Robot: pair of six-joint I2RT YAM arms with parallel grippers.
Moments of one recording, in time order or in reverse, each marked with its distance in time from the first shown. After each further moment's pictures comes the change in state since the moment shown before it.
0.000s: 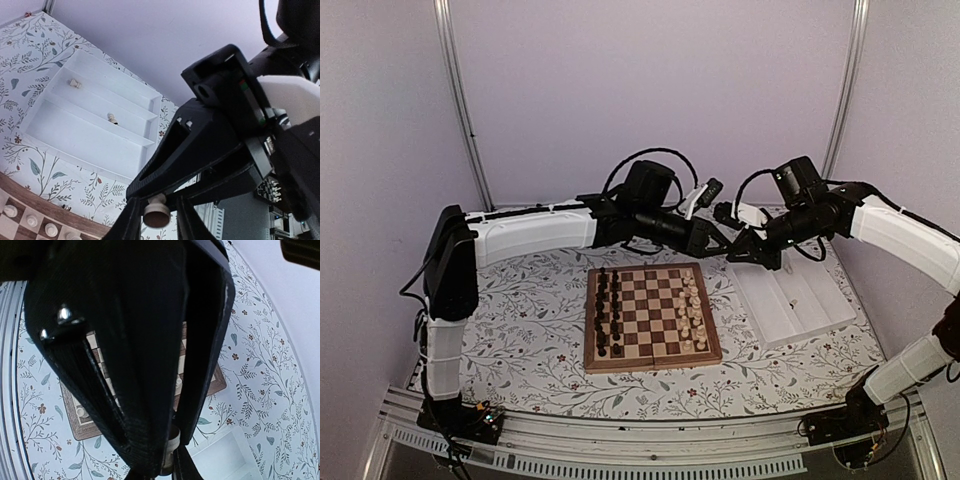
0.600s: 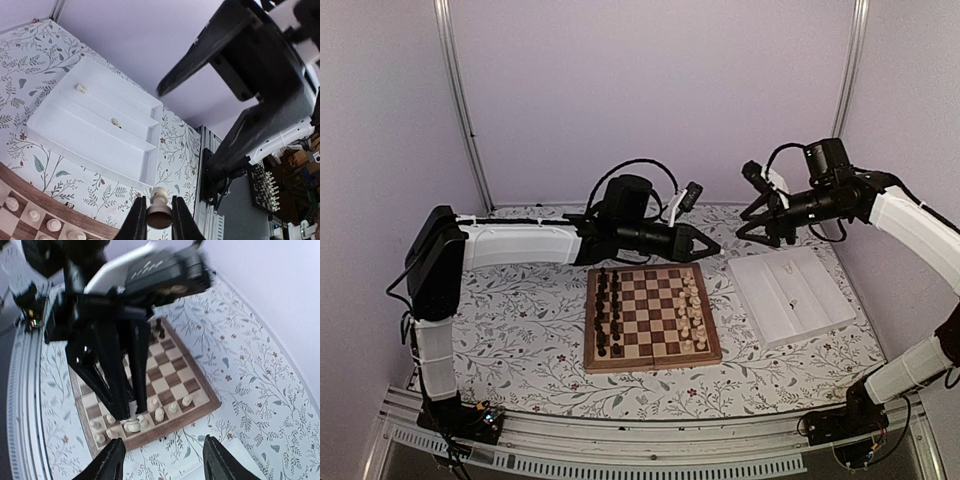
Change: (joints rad) left arm 0.028 -0.085 -0.246 0.259 -0.008 -0.075; right arm -0.108 -0.024 0.047 0.004 -0.170 0.097
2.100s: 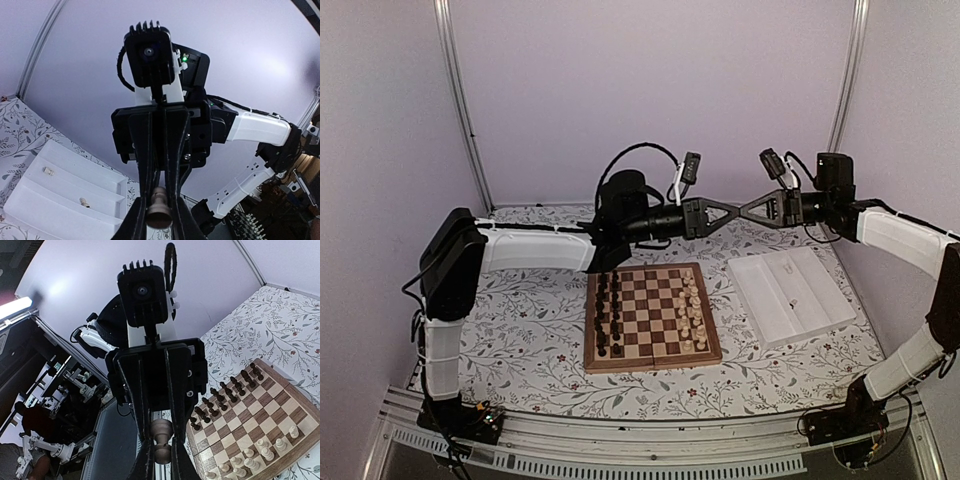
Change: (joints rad) left arm -0.027 0.065 -0.002 0.566 -0.055 -0.219; right arm -0.195 0.070 -0.209 0.761 -0.772 1.004
